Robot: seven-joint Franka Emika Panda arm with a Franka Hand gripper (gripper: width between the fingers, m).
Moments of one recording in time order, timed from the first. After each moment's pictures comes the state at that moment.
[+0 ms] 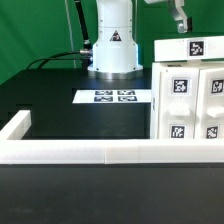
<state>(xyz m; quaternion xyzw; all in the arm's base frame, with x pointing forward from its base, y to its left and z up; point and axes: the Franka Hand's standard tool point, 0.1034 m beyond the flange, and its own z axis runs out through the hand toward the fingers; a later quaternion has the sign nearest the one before) 0.607 0.103 0.189 -0.97 -0.21 -0.07 0.07</state>
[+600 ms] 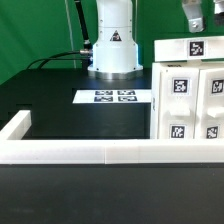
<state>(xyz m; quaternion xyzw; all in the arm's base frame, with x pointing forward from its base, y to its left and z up) 0.606 0.102 0.187 -0.87 -0.49 -0.07 0.03</state>
